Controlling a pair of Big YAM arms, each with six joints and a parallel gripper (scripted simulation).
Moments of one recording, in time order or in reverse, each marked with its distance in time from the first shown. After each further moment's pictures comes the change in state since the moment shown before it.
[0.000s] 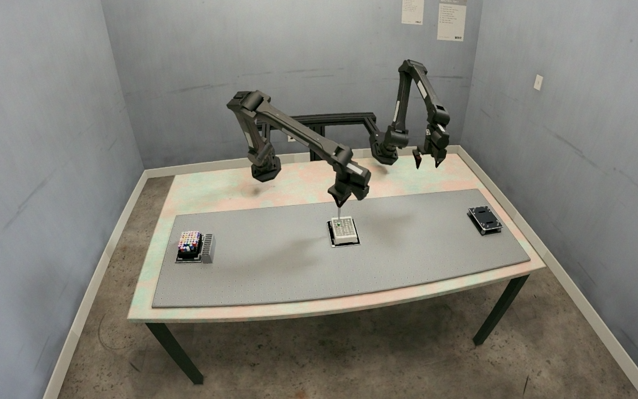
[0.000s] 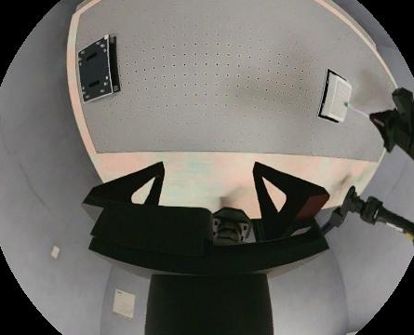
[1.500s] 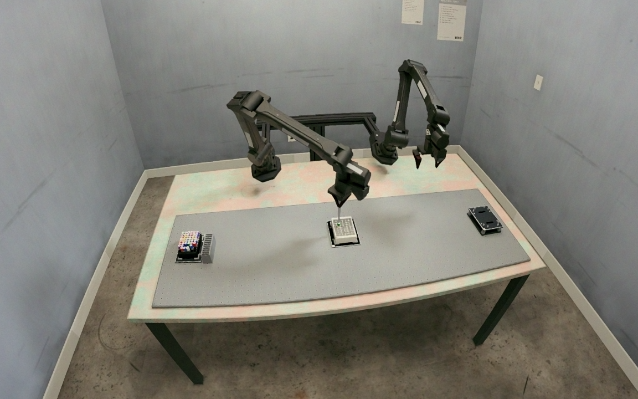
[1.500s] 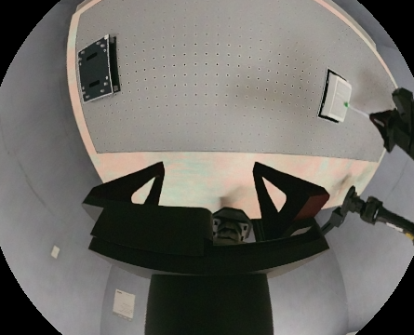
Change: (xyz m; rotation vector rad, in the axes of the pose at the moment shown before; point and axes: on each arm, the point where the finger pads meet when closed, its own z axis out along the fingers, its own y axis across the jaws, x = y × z) left arm 0.000 0.000 0.000 0.000 0.000 0.000; right arm 0.000 0.000 0.000 0.000 0.001 0.000
